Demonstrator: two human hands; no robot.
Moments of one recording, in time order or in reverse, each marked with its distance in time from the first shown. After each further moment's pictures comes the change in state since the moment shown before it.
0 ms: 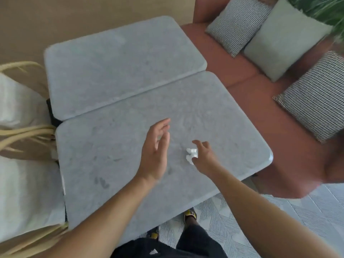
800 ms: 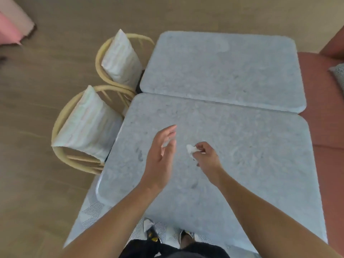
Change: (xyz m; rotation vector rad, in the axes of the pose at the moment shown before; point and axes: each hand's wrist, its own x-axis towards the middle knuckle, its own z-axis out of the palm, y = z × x) left_hand -0.031 0.015 -0.028 0.108 0.604 -0.082; right_hand 0.047 -0.124 0.007 0.501 -0.423 -0.145
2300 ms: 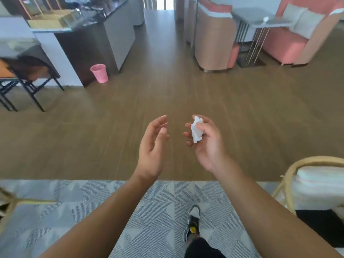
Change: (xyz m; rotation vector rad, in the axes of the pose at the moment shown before) left_hand -0.485 -0.025 -0.589 0.019 1.448 0.157; right_hand -0.496 -0.054 0.670 0.119 -1.406 0.003
